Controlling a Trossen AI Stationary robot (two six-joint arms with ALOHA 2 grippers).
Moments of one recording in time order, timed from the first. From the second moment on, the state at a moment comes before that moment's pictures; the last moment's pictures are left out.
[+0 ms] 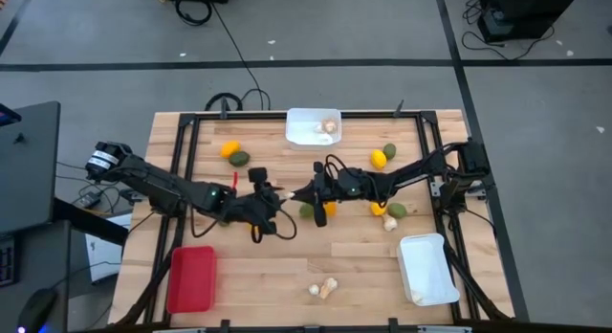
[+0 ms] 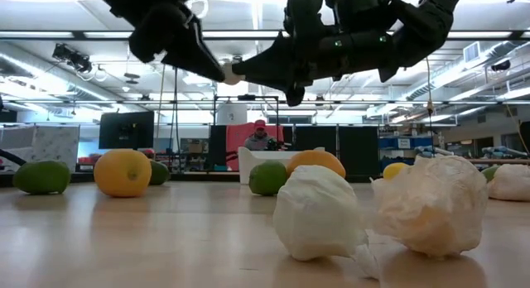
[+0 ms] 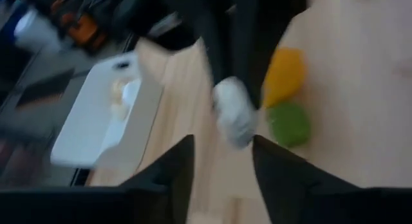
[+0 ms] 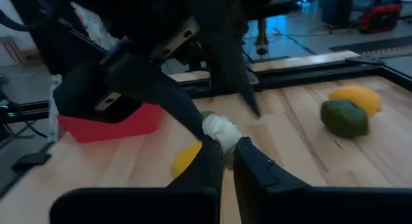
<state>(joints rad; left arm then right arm) -0.28 1.38 0.88 -0.26 -0.69 0.03 0.00 1.79 0.83 0.79 -0.01 0.15</state>
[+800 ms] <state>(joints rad) -0.15 1.38 0.67 0.00 -0.75 -0.16 -0.51 1.76 1.23 -0.18 0.22 0.08</state>
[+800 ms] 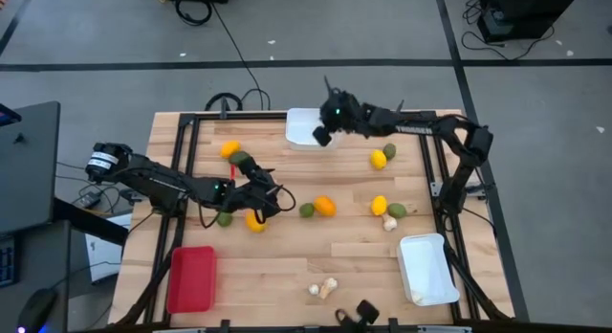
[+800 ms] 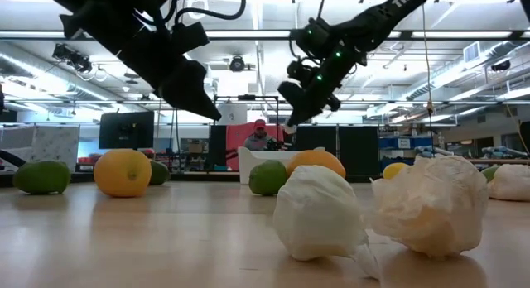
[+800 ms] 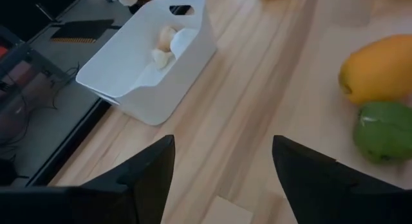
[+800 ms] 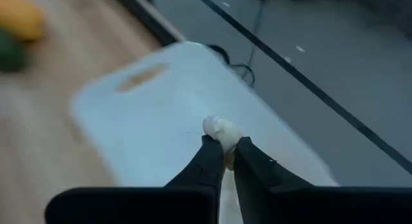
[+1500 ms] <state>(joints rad) -0.14 1.37 0.67 0.08 -0.75 -0.15 -0.56 1.76 1.19 -0.24 0.10 -0.08</state>
